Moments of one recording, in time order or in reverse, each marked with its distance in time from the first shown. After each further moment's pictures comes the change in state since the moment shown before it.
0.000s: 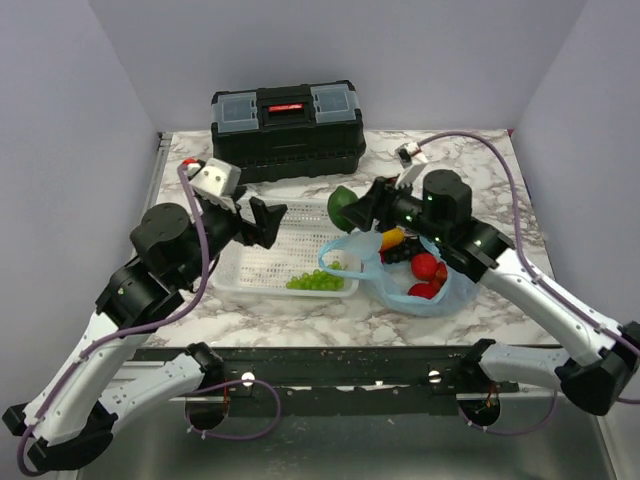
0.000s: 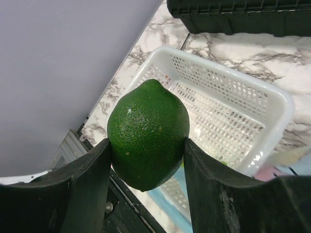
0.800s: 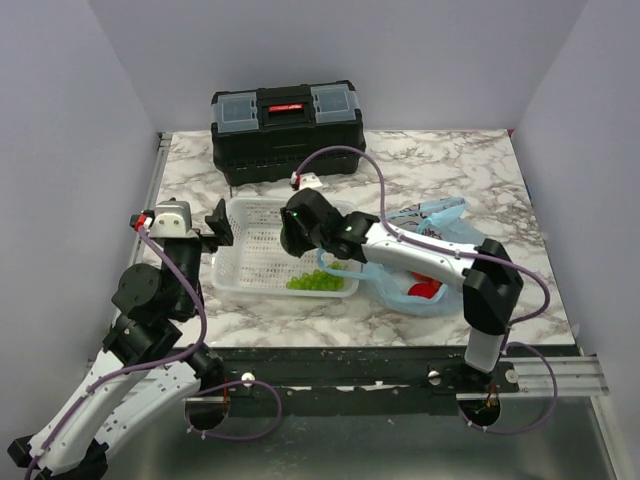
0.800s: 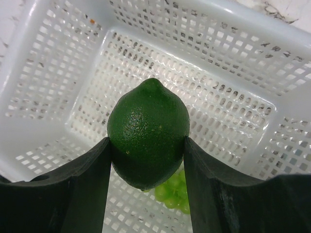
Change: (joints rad) left arm 0.013 -0.346 -0.398 0.413 -0.558 0.305; right arm 0.276 0.706 0.380 -0.136 0.409 -0.014
